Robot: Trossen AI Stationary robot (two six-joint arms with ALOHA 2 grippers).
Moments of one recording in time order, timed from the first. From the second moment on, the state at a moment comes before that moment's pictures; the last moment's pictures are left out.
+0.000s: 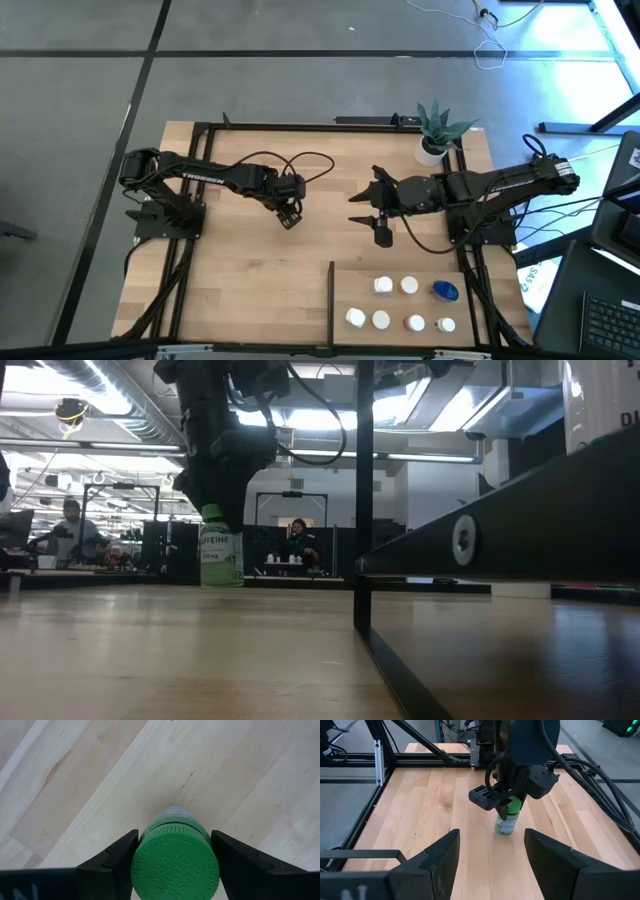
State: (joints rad) left arm 0.06 1.57 1.10 -0.72 -0.17 -0.62; right arm 0.21 1.24 1.11 -0.33 0.21 0.10
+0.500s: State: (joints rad) left arm 0.06 1.57 1.10 -0.73 -0.17 -0.62; right arm 0.21 1.24 1.11 -0.33 0.21 0.10
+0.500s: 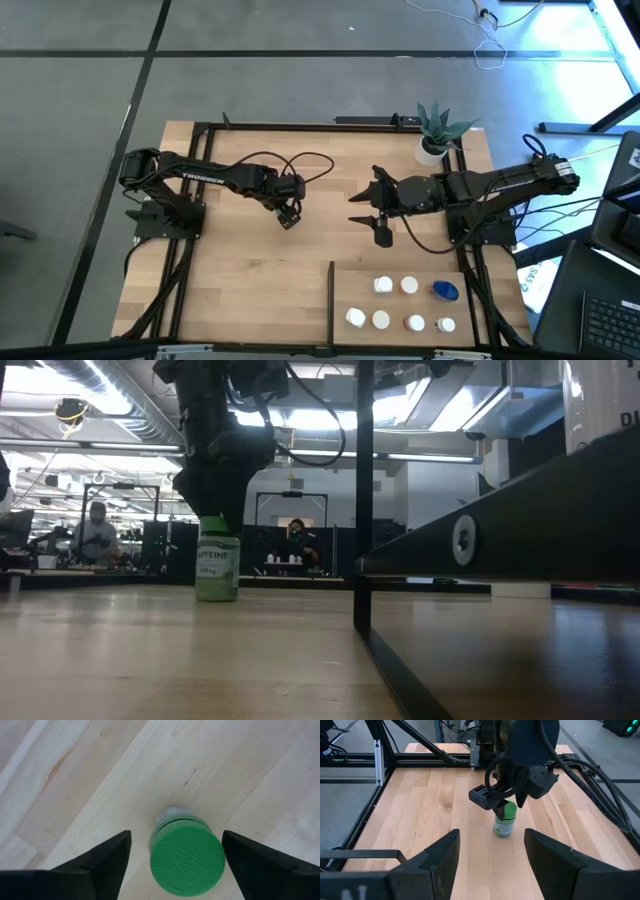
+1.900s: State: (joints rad) left arm -0.06 1.06 1.10 -0.89 -0.32 -0.51; right arm 0.21 1.24 1.11 -0.33 0.21 0.10
